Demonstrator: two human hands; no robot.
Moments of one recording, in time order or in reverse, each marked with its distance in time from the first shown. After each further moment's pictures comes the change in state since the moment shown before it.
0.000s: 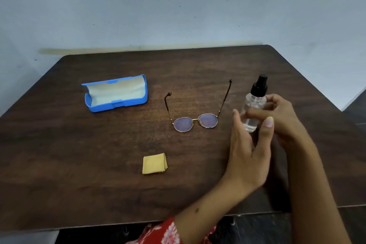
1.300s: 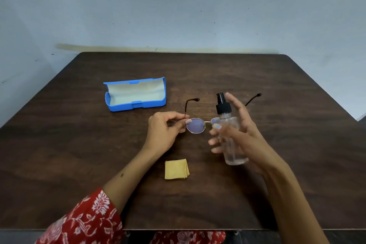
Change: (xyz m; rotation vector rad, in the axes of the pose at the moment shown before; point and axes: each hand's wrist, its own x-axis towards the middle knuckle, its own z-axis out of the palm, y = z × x) left_hand 0.044 -0.029 -0.203 0.326 0.276 0.130; right_hand -0.043 -0.002 0.089 0.294 -0.603 -0.104
